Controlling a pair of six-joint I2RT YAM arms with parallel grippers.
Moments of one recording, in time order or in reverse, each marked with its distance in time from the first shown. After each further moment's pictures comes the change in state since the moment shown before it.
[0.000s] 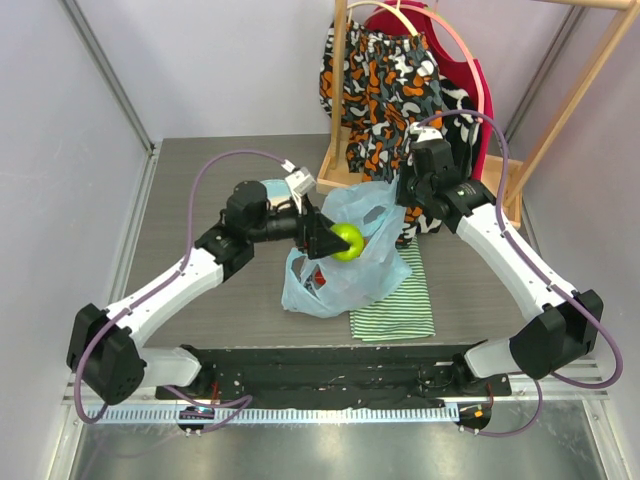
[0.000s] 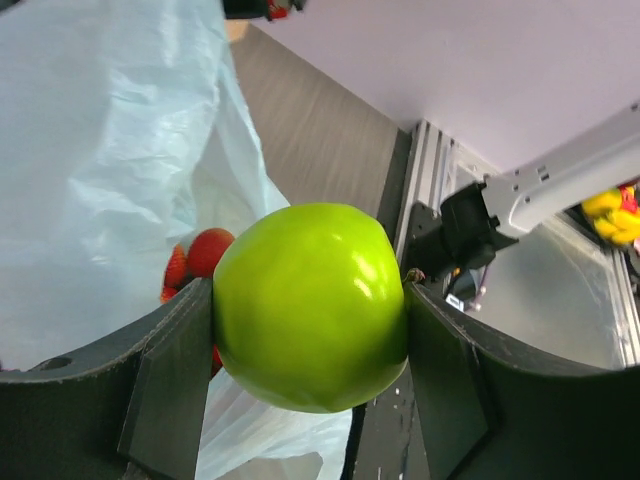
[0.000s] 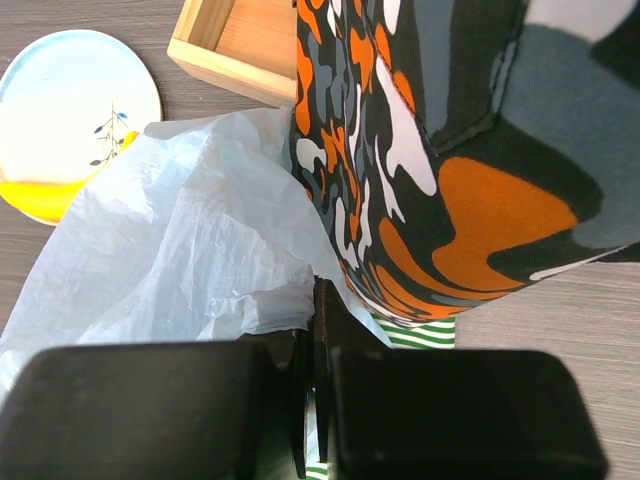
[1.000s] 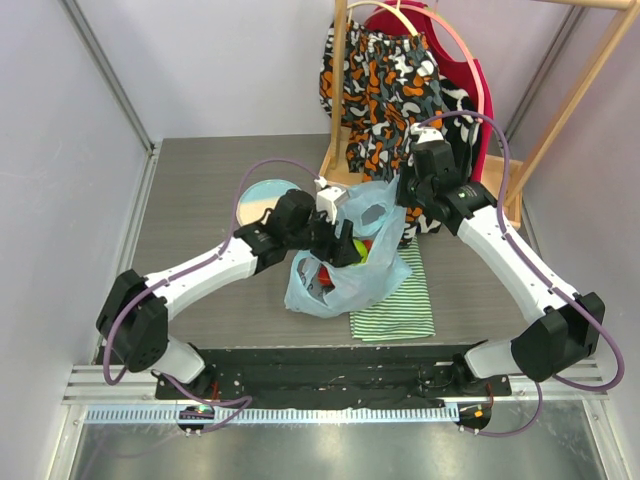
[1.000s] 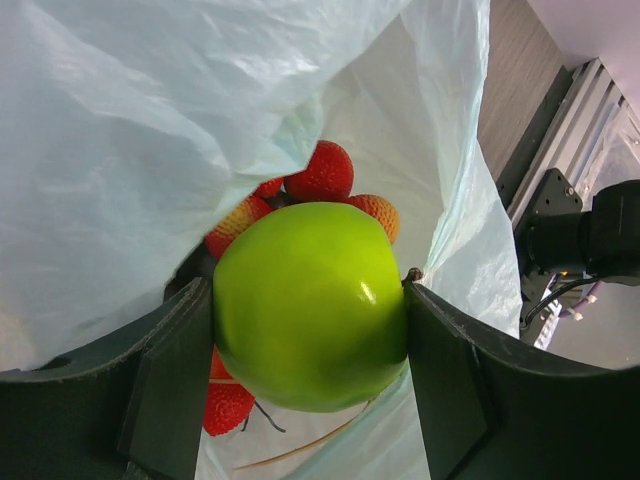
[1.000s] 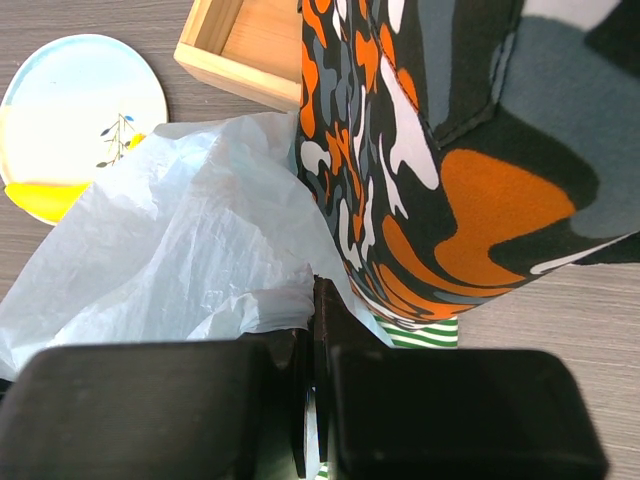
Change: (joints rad) left arm -0.144 0.214 0.109 -0.248 -0.338 0.046; right arm 0.000 -0.015 -0.017 0.019 -0.003 0.000
